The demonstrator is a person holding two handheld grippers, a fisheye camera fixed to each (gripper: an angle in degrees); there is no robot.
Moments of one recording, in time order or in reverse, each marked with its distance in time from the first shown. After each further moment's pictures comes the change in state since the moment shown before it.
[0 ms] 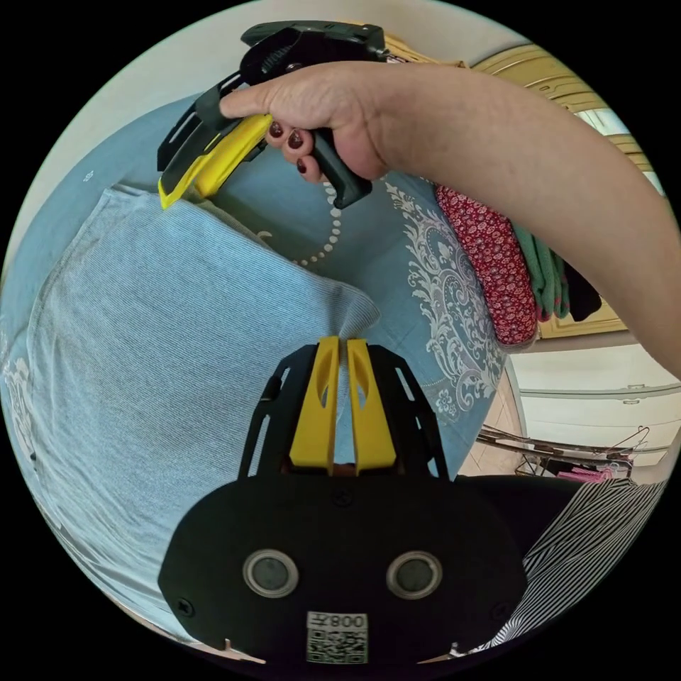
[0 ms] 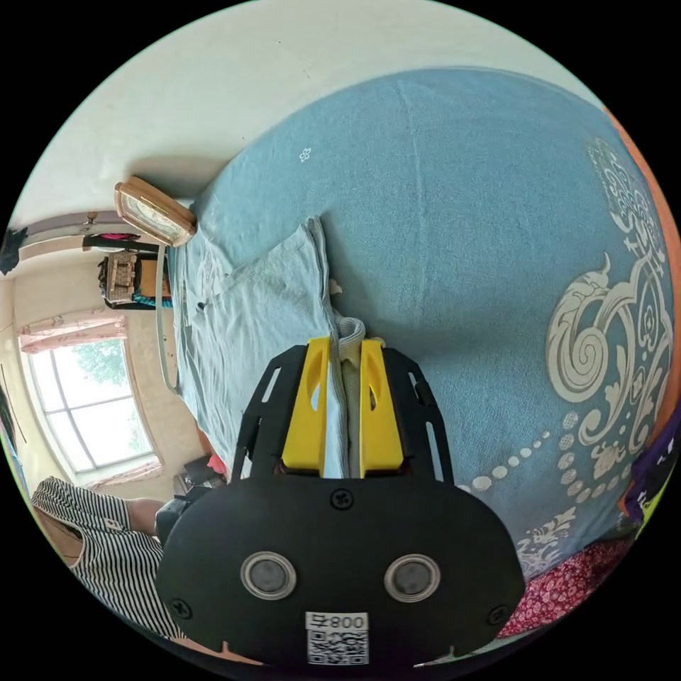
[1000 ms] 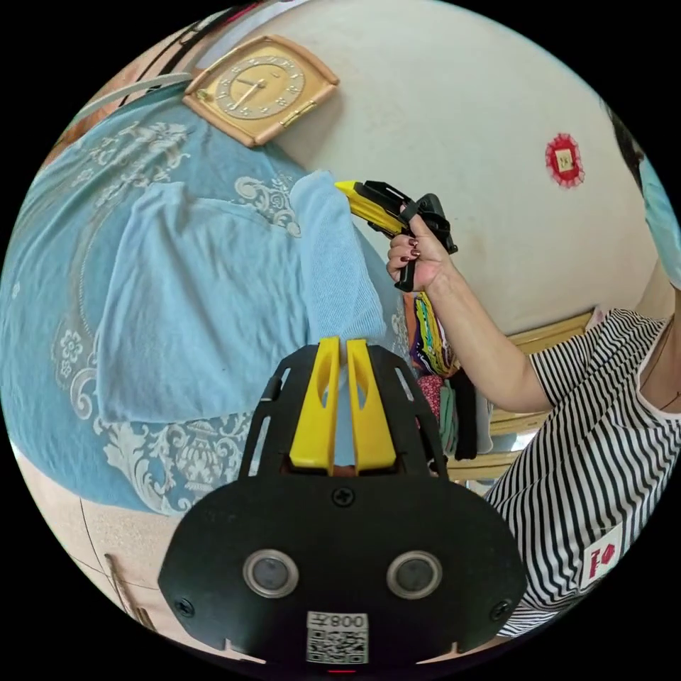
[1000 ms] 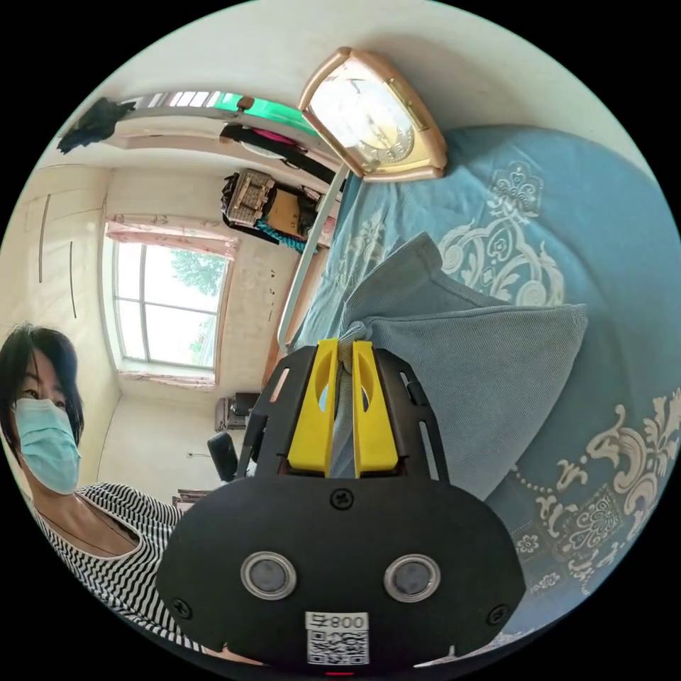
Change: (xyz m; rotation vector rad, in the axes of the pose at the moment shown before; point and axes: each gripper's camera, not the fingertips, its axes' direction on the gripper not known) left arm -0.226 0.668 -0.325 0.808 0.238 -0.829; right arm -0.495 -0.061 0.287 -0.098 -0.347 -0.423
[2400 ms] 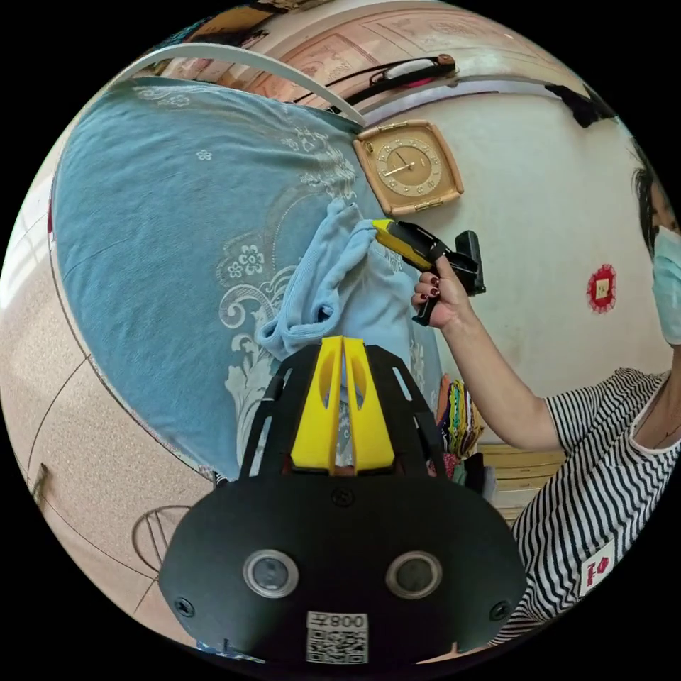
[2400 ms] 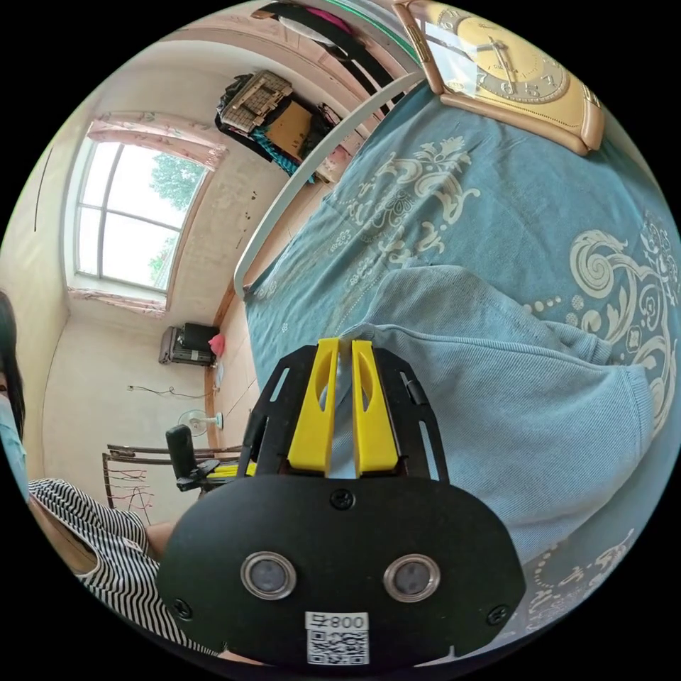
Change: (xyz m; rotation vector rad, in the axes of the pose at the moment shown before) left arm -0.309 0.085 -0.354 0.218 -0.100 -0.301; right arm -0.181 -0.130 0.474 -0.216 0.196 -0.240
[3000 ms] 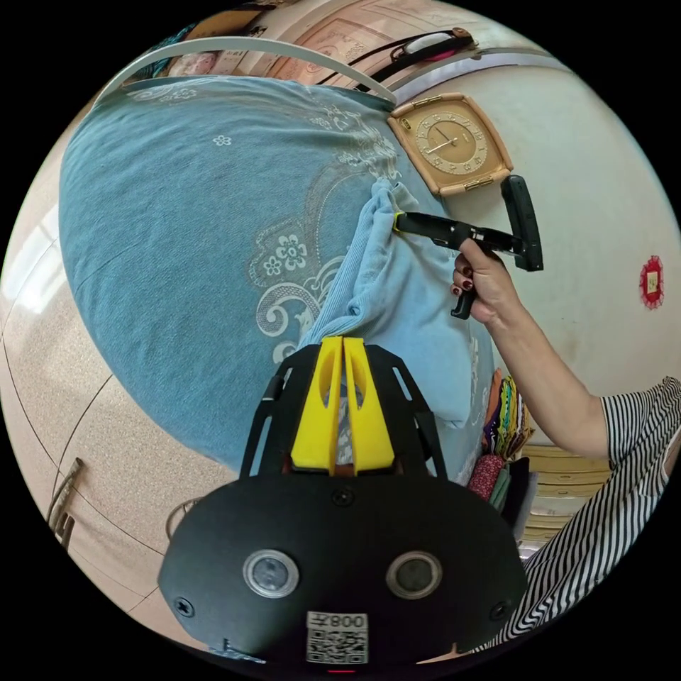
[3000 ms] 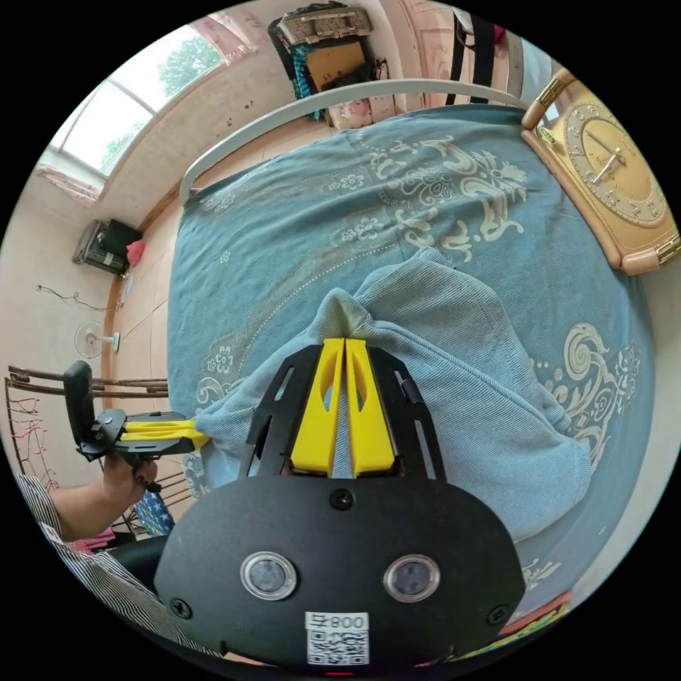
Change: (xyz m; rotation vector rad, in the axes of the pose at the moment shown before) left arm -0.026 0.012 -0.008 -0.039 -0.204 -0.007; right arm -0.098 -0.018 0.120 -0.184 0.435 -0.294
